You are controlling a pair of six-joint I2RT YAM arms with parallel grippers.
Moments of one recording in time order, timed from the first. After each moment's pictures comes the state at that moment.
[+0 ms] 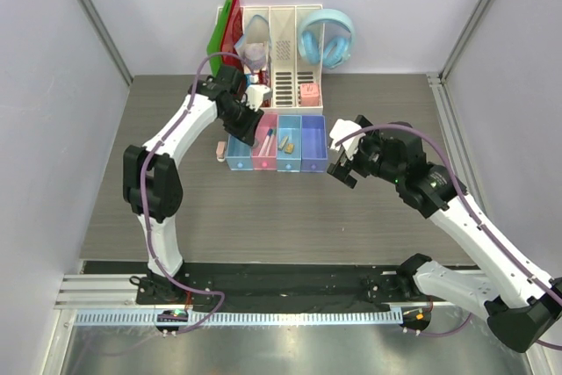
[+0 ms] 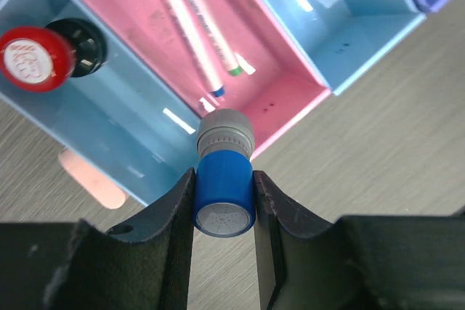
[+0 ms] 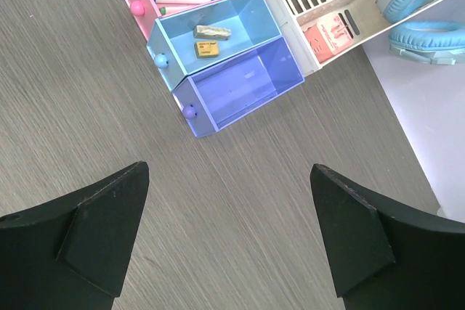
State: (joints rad) left arm -0.36 1.94 1.78 -0.97 0.35 0.31; right arm 0.57 0.97 1.04 -0.52 -0.14 -0.58
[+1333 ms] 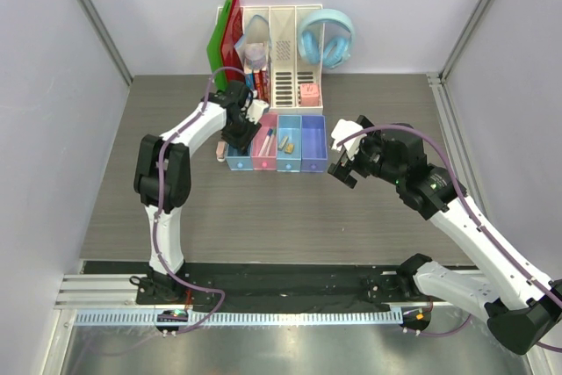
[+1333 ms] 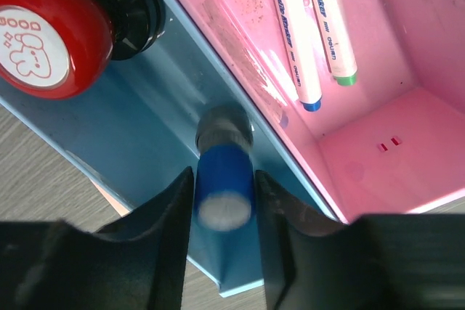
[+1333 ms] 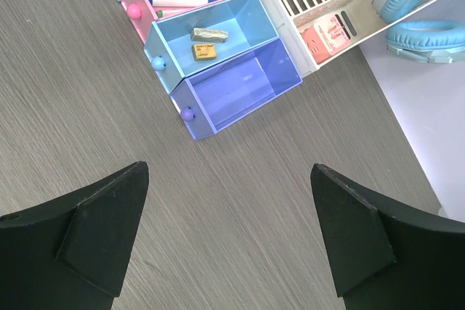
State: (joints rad) left arm -0.36 2.06 1.68 -0.82 0.09 0.29; right arm 0.56 0.95 1.01 -0.49 -0.14 -0.57
